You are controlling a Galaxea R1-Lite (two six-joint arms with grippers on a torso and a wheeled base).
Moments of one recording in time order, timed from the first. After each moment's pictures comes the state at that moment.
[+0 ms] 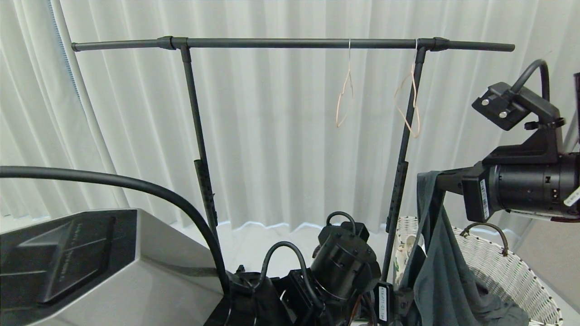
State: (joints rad) left arm -0.98 2.10 -0.99 -0.54 -0.01 -0.52; right arm 0.66 1.37 -1.09 0.12 0.04 0.01
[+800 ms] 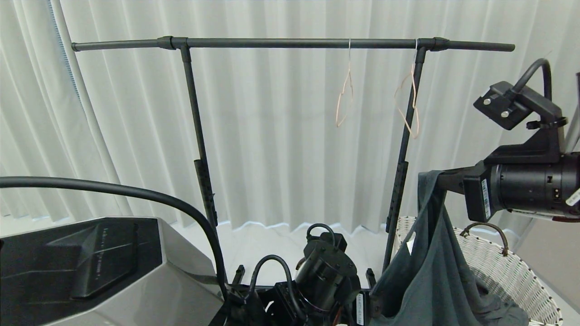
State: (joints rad) left arm -0.95 2.11 -0.87 -0.61 0.07 -0.54; right arm 0.66 1.37 -1.09 0.12 0.04 0.01
